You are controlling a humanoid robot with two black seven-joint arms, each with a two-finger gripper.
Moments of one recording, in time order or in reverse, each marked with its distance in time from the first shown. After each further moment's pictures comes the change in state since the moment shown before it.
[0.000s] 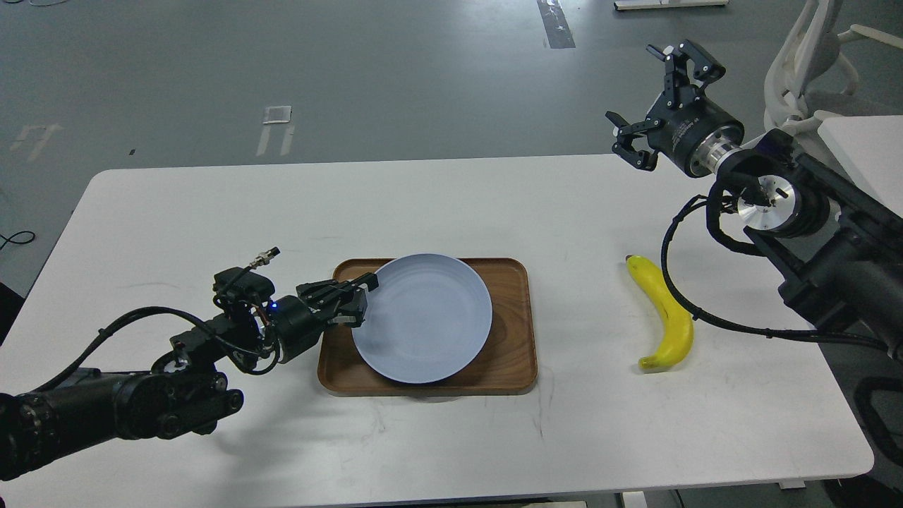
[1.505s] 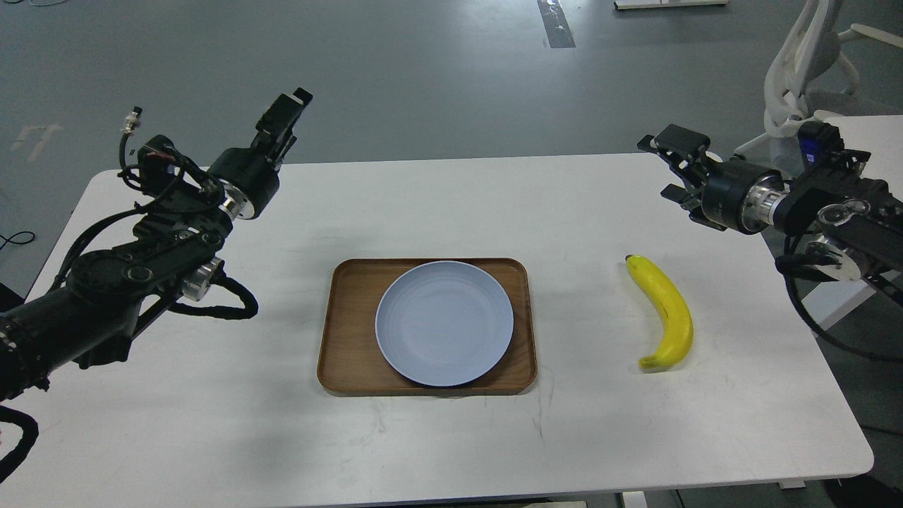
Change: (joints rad) left arm -0.175 0.035 -0.423 0.040 -0.822 -0.304 0.040; right arm 0.083 -0.358 -0.490 0.253 -0.820 0.022 -0.001
